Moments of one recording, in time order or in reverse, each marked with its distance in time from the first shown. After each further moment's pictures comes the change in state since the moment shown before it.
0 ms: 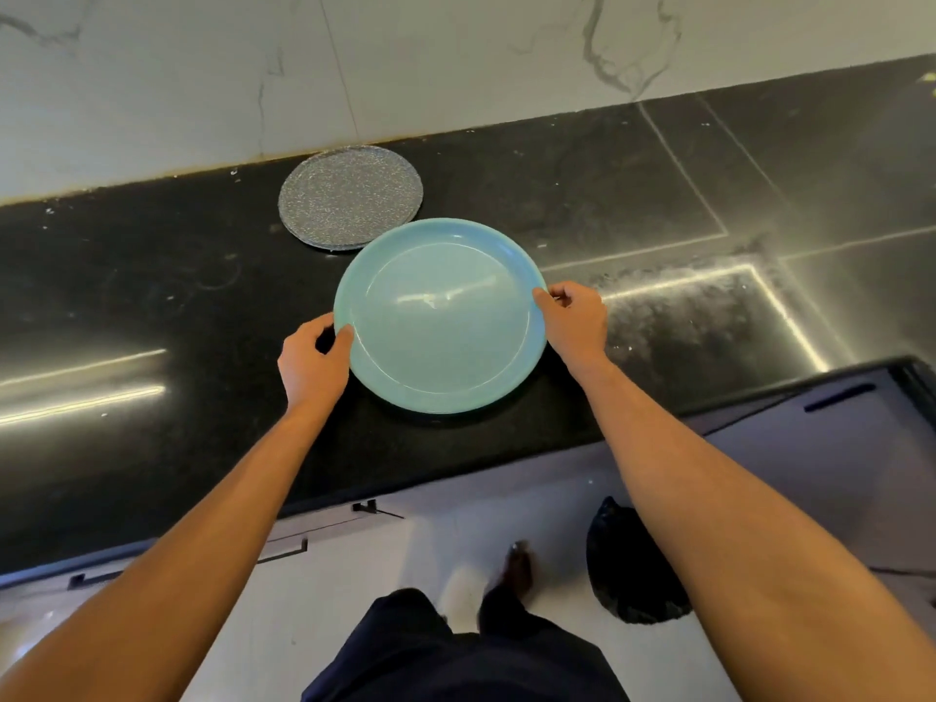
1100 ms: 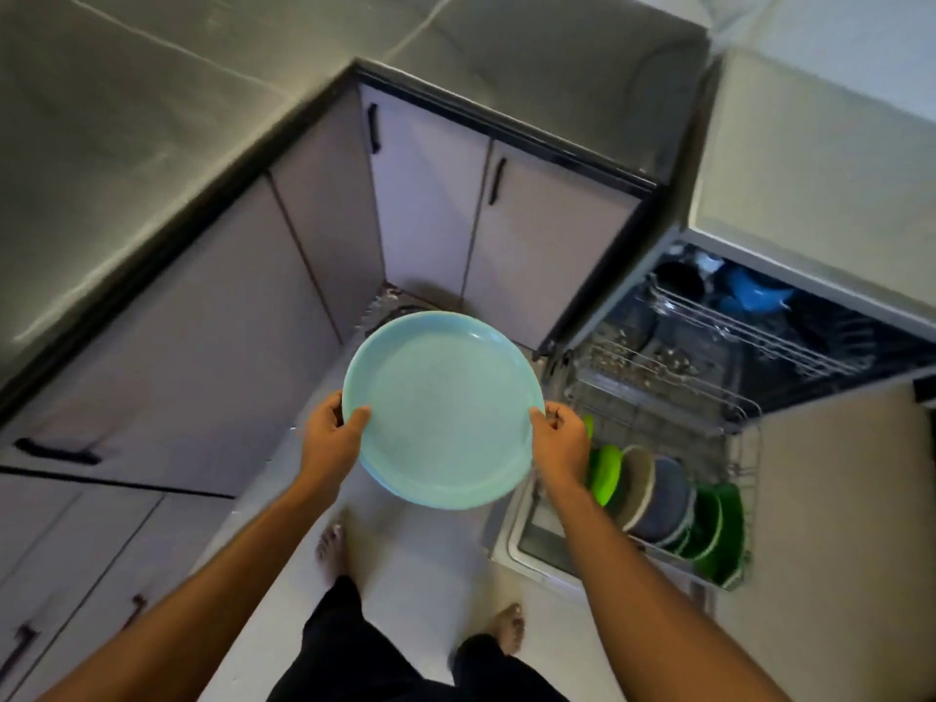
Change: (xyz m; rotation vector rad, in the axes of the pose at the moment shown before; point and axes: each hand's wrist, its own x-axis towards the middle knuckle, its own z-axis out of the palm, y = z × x) left_hand -0.442 -0.071 0.043 -0.130 -1.075 0.097; right_hand -0.591 0.280 -0.177 0.190 0.847 0.810
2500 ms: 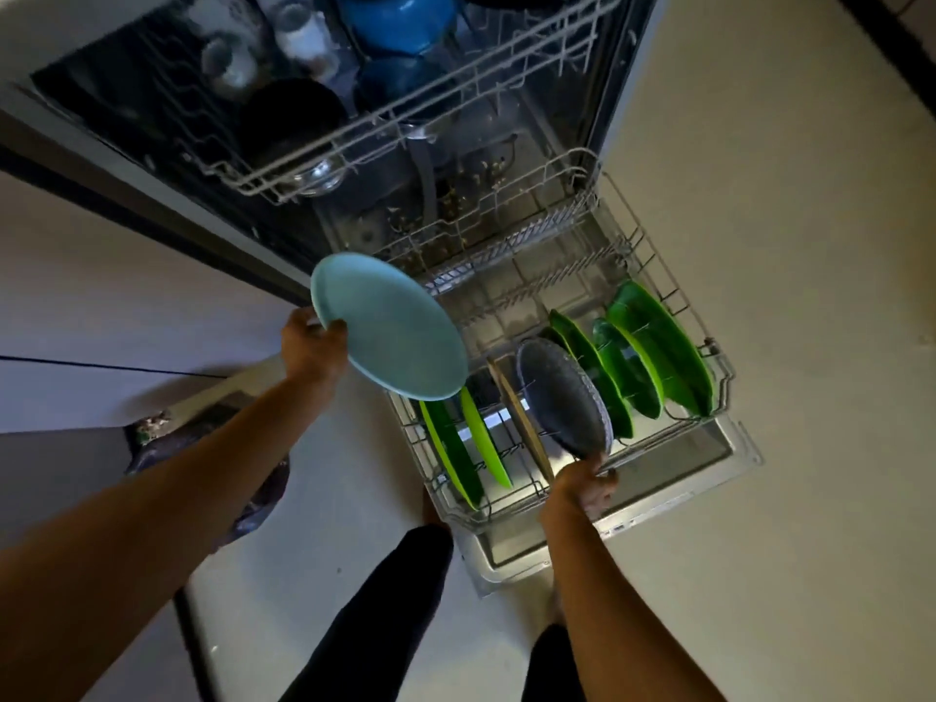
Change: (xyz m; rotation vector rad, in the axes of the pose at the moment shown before) left_hand 0.186 -0.119 0.575 0.678 -0.374 0.103; right_hand 0.212 0.408 -0.059 0.580 0.558 1.212
